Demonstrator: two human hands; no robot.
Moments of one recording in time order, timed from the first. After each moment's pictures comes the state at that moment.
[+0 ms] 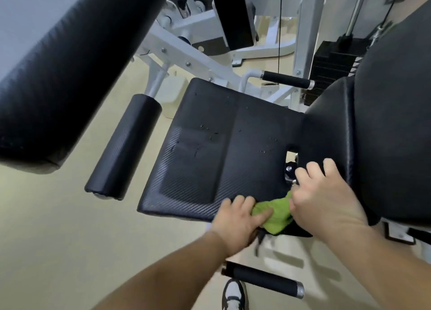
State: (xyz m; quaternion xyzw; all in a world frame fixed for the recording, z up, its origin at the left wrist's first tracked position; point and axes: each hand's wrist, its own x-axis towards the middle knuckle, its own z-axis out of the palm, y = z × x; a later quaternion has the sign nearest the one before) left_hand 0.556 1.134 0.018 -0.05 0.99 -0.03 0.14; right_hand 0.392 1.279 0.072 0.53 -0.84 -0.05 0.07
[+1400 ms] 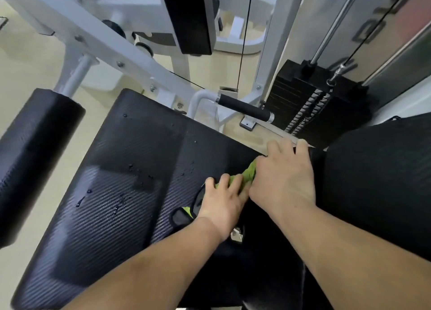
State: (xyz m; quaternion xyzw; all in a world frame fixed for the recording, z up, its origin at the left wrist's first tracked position) left_hand 0.322 1.095 0.013 -0.10 0.97 -0.02 0.21; right_hand 0.214 1.166 0.124 0.40 -0.88 -0.21 -0.10
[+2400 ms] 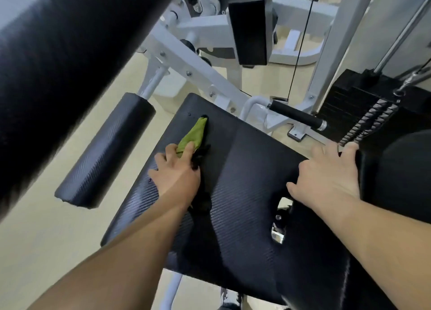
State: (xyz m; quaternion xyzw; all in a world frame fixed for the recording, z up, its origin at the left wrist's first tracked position) left_hand 0.420 0.973 0.069 -0.55 0.83 0.02 0.02; right_hand 0.218 1.165 0.125 0.42 -0.86 -0.27 -0.11
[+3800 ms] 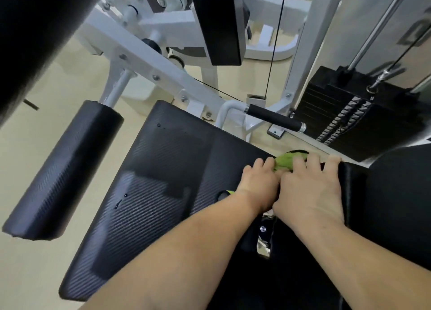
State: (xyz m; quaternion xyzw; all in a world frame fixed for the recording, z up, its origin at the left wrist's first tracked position) left_hand 0.245 1.065 0.014 -0.14 0.97 0.07 0.18; right_hand 0.215 1.155 0.123 0.39 -0.87 -0.28 -0.14
